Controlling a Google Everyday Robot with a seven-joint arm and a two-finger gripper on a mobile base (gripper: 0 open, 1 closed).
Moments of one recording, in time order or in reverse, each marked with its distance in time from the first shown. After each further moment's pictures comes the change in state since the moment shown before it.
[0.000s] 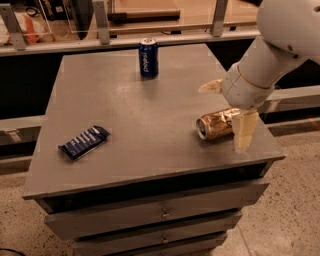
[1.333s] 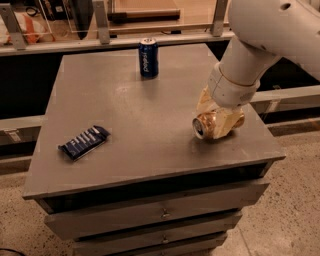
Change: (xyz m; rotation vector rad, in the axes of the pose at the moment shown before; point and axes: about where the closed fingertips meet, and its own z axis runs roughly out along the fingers) arm -0.016 -0.003 0.002 -0.047 0.105 -0.062
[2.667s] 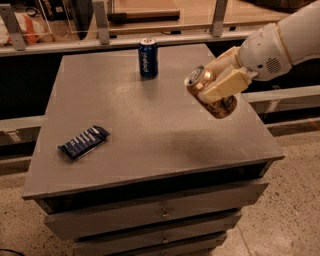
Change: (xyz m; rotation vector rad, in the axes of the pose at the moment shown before) arm -0.021 -0.045 -0.092 0.224 -0.659 0.606
